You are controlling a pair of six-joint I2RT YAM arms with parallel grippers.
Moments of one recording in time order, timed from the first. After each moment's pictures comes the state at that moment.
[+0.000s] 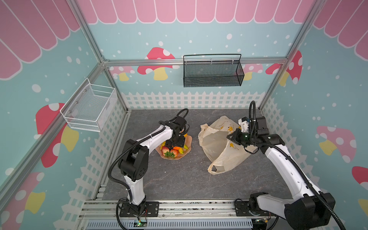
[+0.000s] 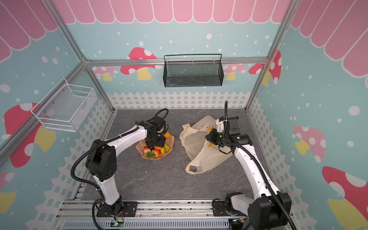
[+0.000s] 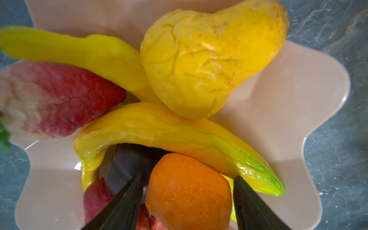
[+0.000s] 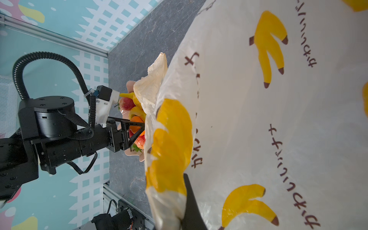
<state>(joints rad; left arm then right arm) -0.49 1.88 1.48 -0.95 -0.09 -0.34 0.16 1.20 1.12 -0.74 -0.46 0.58</state>
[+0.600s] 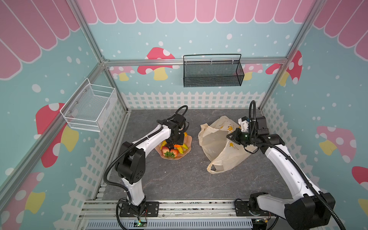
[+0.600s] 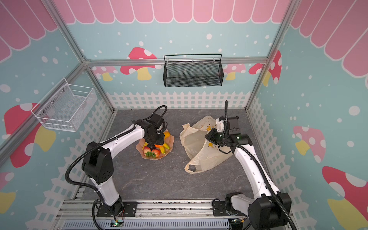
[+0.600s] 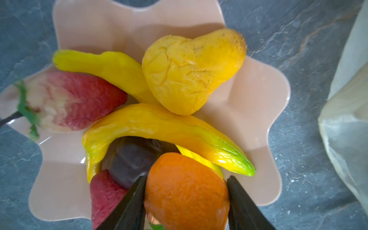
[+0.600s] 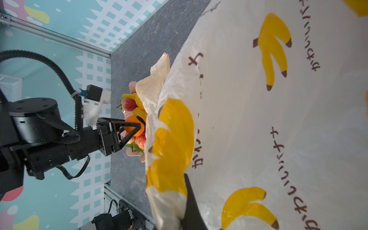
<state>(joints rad) -0.49 1.81 1.51 -0.96 -0.05 -0.35 0.16 1.20 1.12 -0.73 -0.47 0.58</state>
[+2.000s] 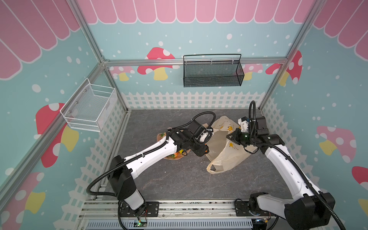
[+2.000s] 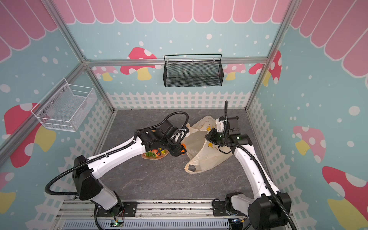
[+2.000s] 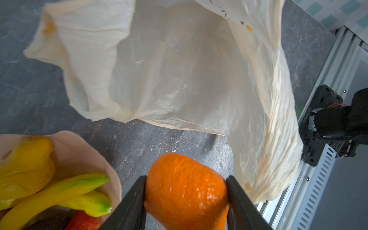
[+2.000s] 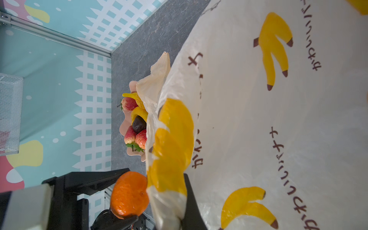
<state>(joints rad) -0.86 1.66 1.50 -0.80 0.17 0.00 0.16 1.20 1.11 -0.72 -0.47 0.58</state>
